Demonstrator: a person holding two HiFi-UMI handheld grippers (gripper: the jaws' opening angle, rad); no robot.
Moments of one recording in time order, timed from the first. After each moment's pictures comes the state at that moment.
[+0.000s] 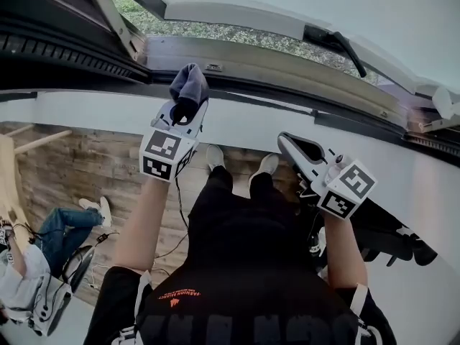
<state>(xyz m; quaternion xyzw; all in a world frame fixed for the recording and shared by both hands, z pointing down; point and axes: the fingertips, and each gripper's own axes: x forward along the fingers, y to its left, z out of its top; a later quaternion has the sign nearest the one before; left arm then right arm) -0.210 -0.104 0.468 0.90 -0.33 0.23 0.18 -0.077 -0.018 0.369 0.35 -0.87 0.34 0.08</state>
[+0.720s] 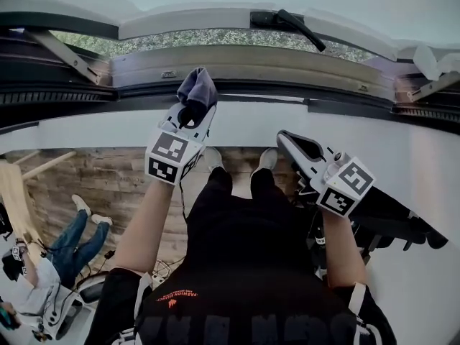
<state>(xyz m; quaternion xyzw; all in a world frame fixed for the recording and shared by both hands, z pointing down) -0.095 -0.075 0.460 0.92 -0.25 0.26 0.16 0.013 0.013 0.371 0.40 -0.85 0.35 0.03</state>
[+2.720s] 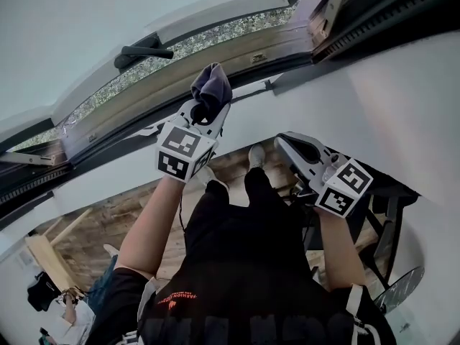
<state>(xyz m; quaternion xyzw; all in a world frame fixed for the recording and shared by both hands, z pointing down) 0.194 0.003 0.446 0.95 -0.07 0.28 0.12 0.232 0.117 0.378 0.54 -0.76 0.36 -0.09</state>
